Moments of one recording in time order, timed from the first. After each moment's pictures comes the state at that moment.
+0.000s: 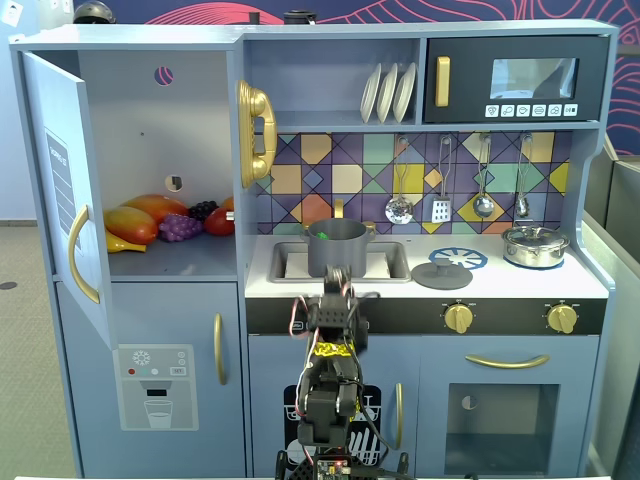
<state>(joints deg) 3.9 168.7 155.0 63.1 -96.9</state>
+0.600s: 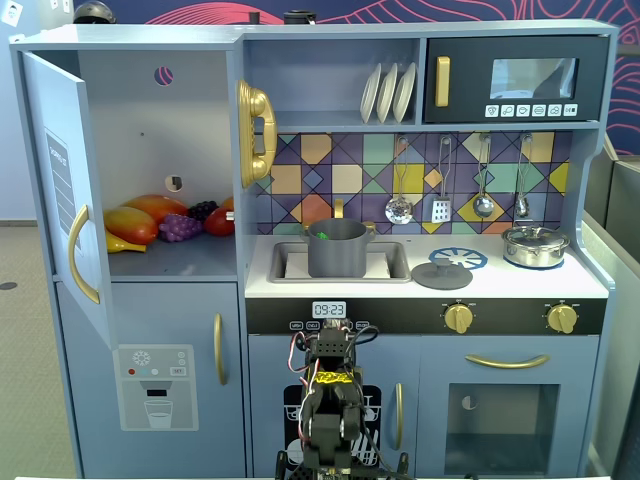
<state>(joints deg) 1.9 181.3 171.7 77.7 -92.7</state>
